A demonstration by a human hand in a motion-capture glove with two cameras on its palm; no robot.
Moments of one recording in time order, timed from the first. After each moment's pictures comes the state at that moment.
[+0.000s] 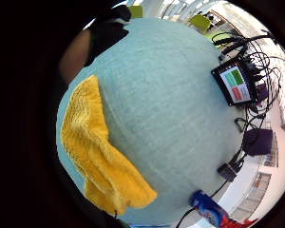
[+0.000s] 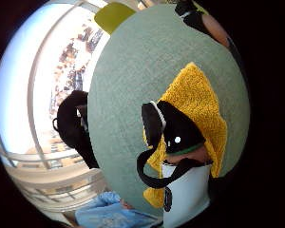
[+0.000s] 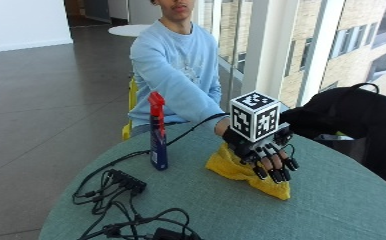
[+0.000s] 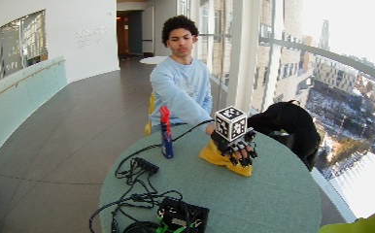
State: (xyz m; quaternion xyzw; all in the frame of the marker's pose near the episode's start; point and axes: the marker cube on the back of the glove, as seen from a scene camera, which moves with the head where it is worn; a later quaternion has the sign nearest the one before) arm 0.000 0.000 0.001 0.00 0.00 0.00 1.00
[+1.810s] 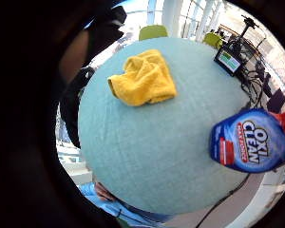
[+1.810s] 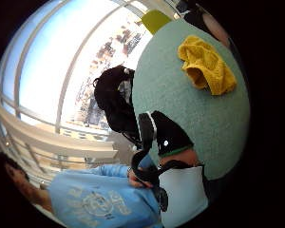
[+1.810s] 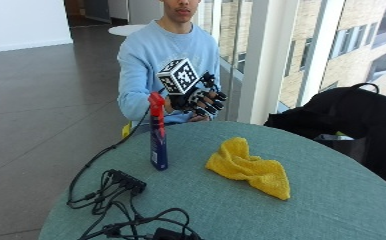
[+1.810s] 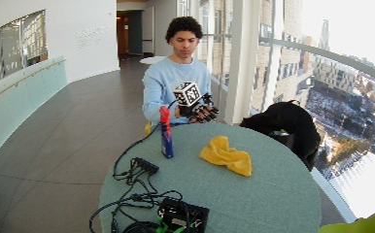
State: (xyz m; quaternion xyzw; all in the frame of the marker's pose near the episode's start) arm 0.016 0.270 -0.045 0.11 -0.17 -0.11 0.97
